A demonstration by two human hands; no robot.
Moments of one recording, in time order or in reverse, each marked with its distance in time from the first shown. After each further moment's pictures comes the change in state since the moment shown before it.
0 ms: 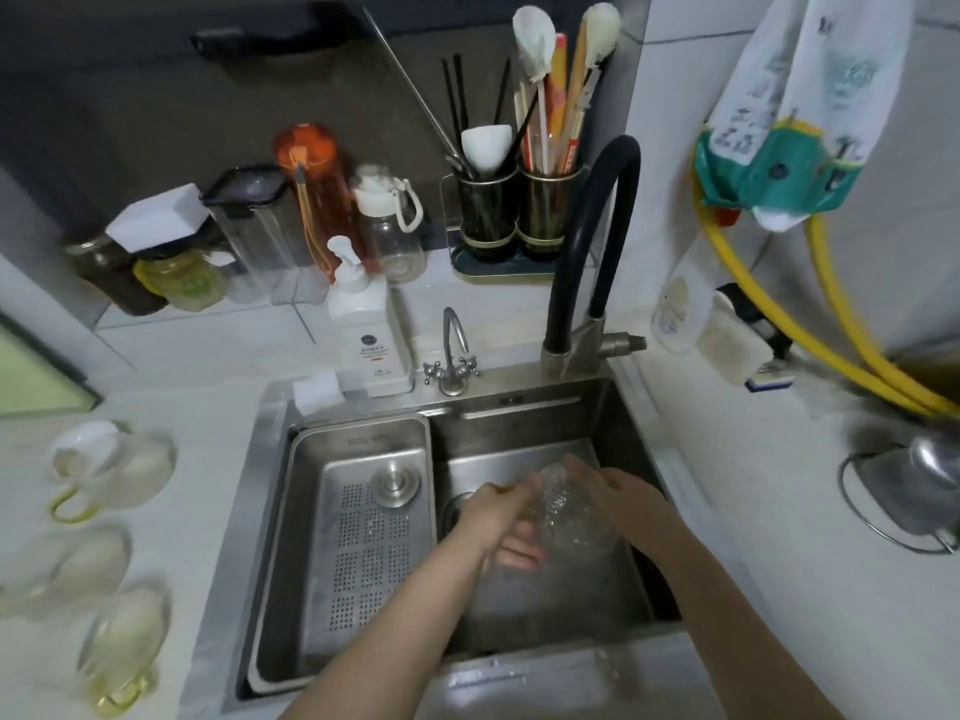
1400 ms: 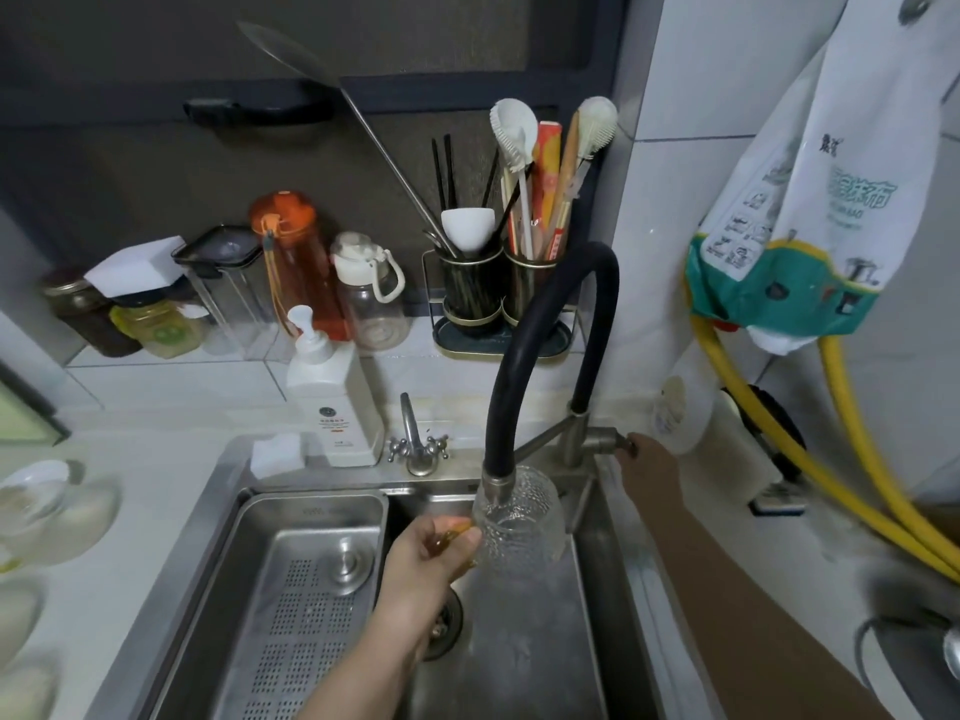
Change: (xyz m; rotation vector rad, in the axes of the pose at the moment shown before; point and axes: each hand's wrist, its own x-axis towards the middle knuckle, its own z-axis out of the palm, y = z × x) left_hand 0.033 0.046 0.013 -0.394 0.359 0.481; right_hand 0.194 -0.009 -0.107 -0.088 0.398 -0.294
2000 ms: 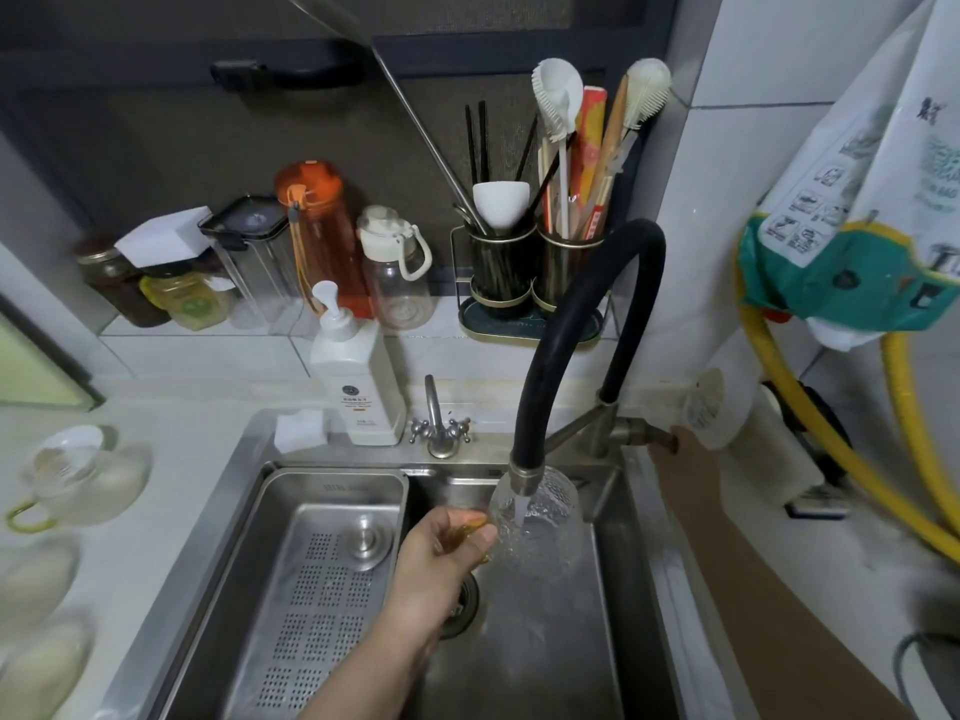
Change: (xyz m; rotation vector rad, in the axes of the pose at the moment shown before) left_hand -0.003 -0.003 -0.010 0.079 -0.014 0.036; right_hand 0.004 0.015 0.008 0.107 0.079 -0.012
